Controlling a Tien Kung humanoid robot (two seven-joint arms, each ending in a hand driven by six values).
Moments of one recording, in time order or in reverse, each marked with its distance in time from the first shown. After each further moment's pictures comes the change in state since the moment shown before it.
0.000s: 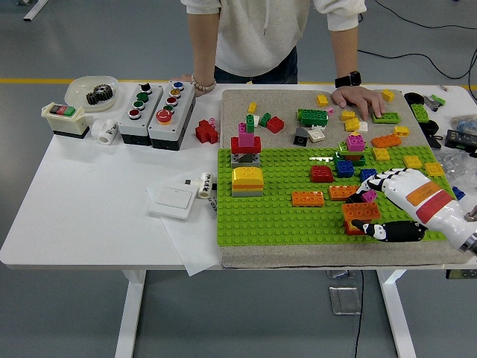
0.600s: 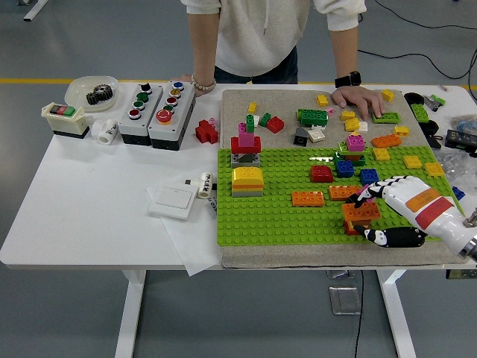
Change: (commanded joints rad) left arm -0.002 0.000 0.001 0.000 -0.002 0.002 0.000; right arm -0.018 0.009 0.005 -0.015 -0.025 0.003 0.001
